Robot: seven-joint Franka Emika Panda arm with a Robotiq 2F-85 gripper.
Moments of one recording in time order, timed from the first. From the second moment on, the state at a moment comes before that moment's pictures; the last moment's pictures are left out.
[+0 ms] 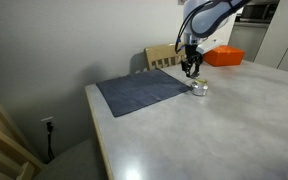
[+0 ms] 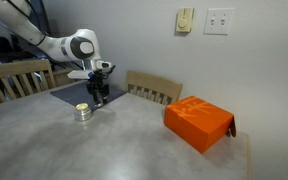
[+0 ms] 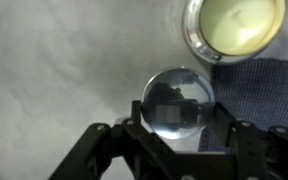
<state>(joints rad) 0.23 0.86 -0.05 -1.37 -0.17 2.18 0.19</state>
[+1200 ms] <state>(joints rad) 0.32 0.61 -0.03 -1.58 -0.15 2.19 0.42</state>
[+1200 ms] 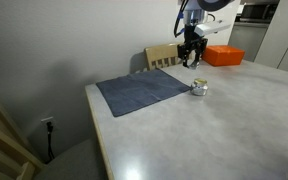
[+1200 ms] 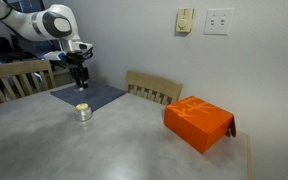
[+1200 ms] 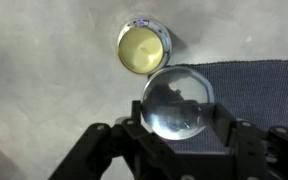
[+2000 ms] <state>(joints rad) 0.29 0.63 -0.03 -1.58 -0.06 2.19 0.57</state>
